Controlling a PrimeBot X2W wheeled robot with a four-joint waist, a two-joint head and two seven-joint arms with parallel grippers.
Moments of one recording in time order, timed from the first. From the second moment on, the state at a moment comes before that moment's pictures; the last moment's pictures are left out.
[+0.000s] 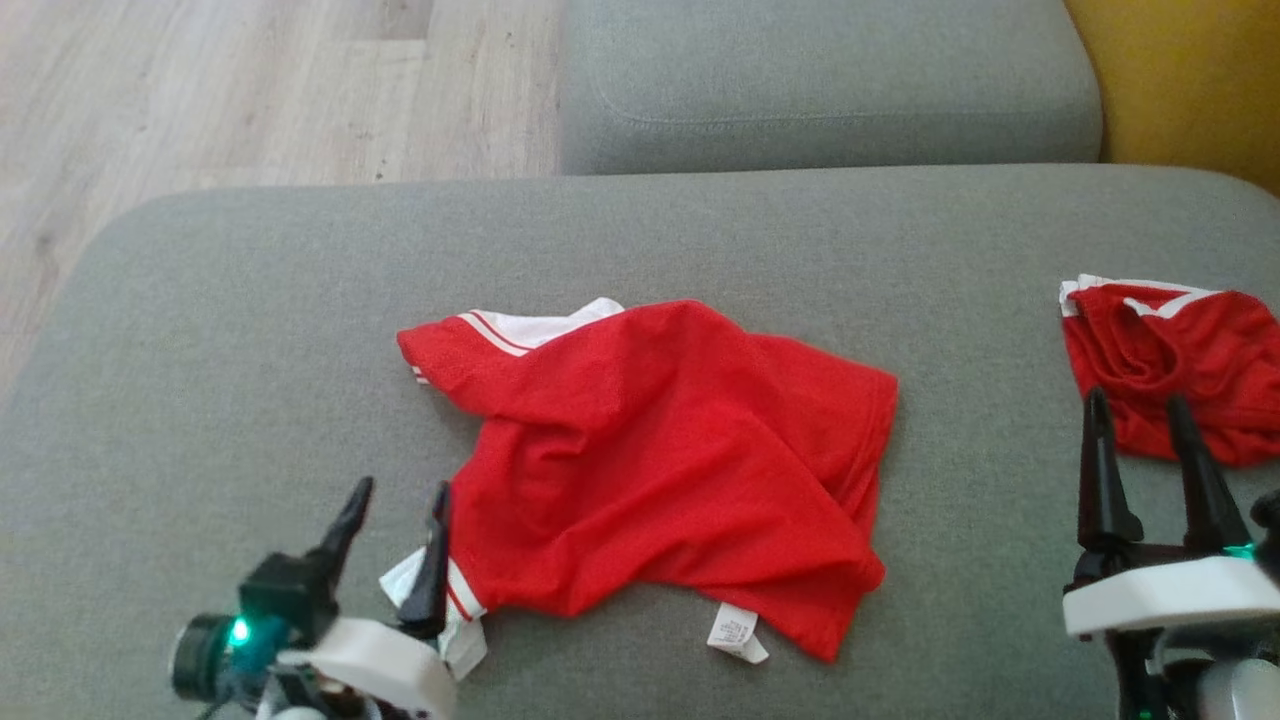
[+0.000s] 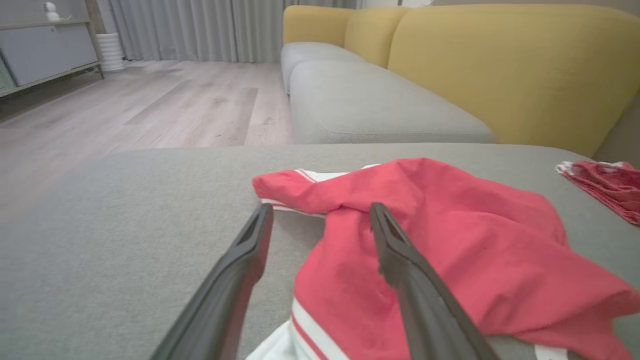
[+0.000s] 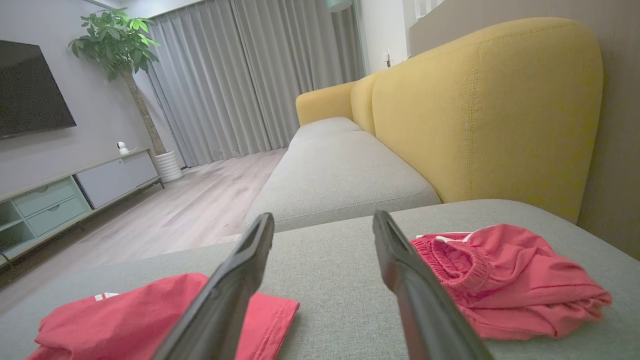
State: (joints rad) left arm -0.11 0.48 -0.73 0.01 -0.68 0.36 -0.10; right arm 0.07 -0.04 -0.11 -0.01 0.26 0.12 -0.06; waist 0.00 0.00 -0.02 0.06
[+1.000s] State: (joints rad) left arm -0.39 0.29 -0.76 0.60 -0.78 0.14 -0.07; right arm -0.01 -0.04 -0.10 -0.03 0.24 0.12 -0.02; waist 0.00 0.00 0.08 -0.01
